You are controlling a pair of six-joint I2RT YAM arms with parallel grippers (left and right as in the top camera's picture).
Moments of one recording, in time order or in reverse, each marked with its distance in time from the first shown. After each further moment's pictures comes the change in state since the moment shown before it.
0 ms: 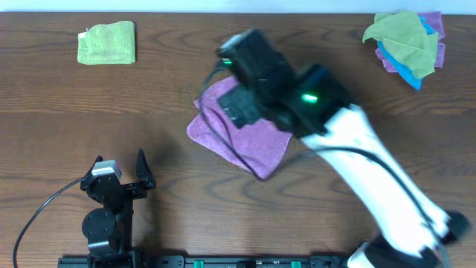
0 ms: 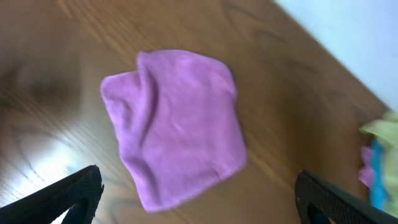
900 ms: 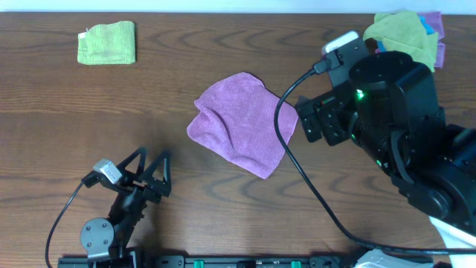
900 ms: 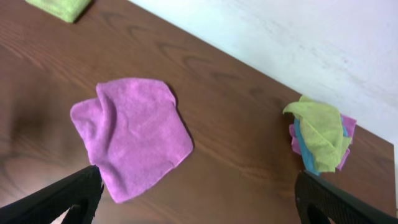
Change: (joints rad) left arm -0.010 0.006 -0.031 0.271 0.488 -0.649; right arm -0.105 -0.334 0.000 -0.079 0.064 0.000
